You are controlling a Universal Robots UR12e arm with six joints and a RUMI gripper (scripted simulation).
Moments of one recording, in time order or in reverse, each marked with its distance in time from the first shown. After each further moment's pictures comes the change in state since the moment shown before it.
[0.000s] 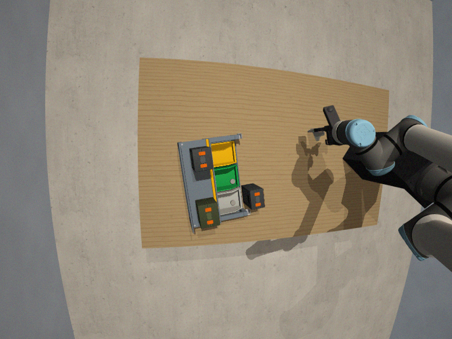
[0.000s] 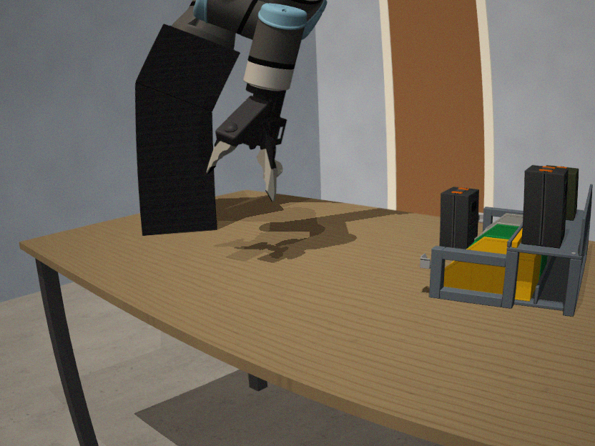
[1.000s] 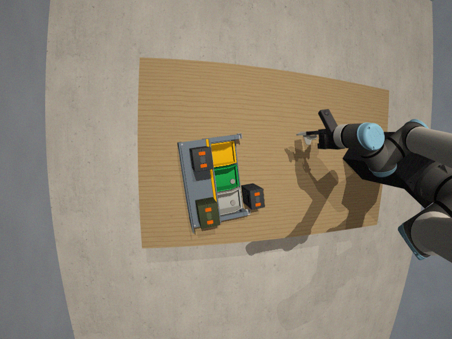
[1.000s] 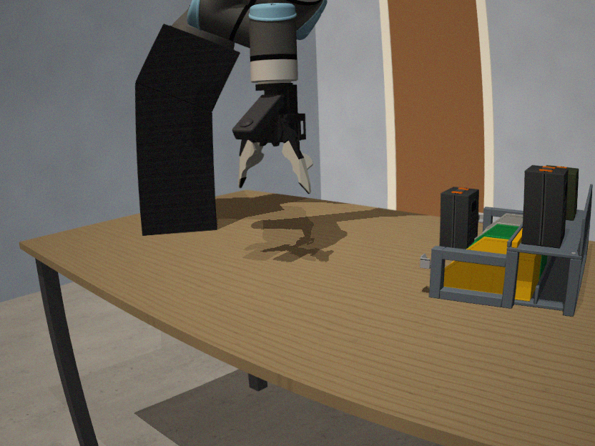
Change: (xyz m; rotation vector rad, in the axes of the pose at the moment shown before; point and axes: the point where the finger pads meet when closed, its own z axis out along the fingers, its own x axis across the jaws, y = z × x) arm -0.071 0.008 -0.018 0.014 -0.309 0.079
